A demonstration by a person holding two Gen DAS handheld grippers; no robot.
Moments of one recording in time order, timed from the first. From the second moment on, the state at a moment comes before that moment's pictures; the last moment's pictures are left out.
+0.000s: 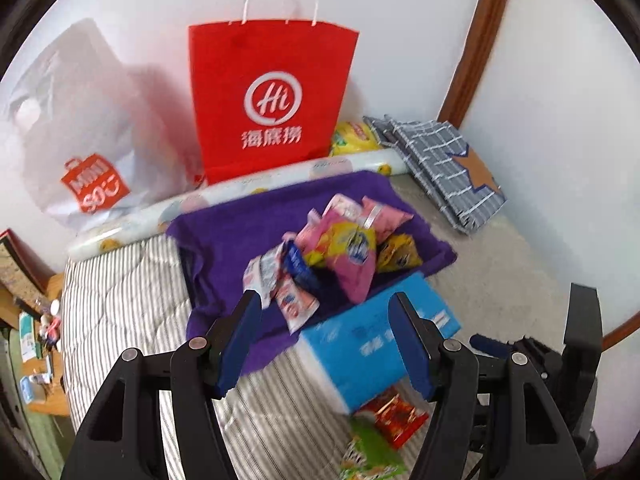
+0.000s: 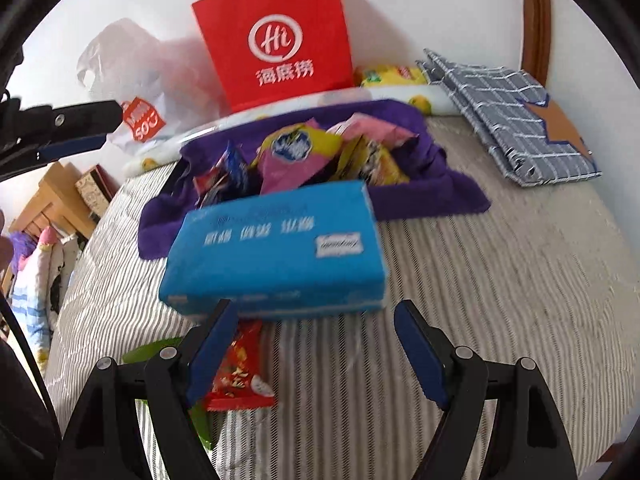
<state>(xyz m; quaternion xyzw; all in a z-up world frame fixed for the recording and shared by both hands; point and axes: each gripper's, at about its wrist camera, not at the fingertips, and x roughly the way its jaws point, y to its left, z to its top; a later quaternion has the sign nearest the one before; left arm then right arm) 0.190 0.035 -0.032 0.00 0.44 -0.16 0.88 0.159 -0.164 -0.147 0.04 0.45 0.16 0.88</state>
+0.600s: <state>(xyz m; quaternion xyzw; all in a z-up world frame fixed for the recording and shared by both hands) 0.158 0.111 -0.094 -0.11 0.49 -0.13 0.85 0.159 -0.138 -0.175 0.02 0.47 0.17 0.87</state>
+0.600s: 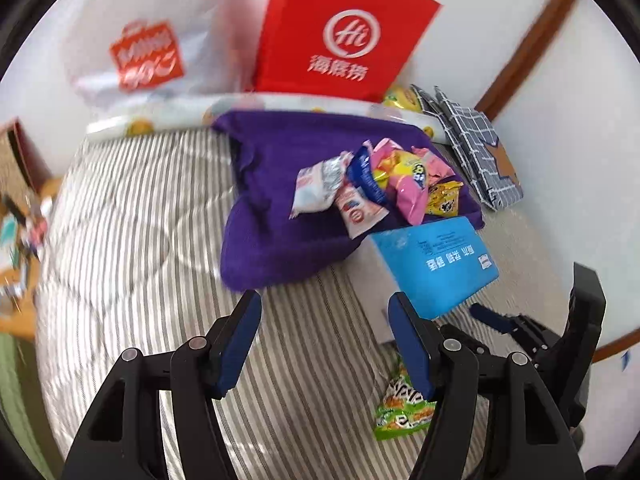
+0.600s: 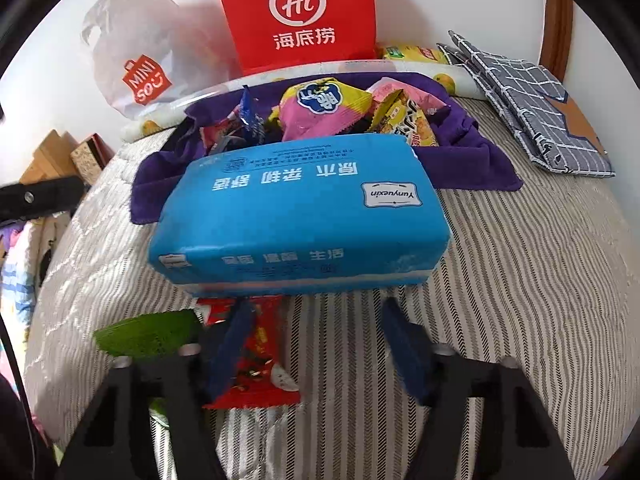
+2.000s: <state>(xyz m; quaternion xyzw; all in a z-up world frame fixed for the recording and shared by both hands) 0.069 0.046 -0.130 -0.12 0.52 -0.18 0.83 0.097 -0.221 -0.160 0.05 0.44 0.14 0.89</state>
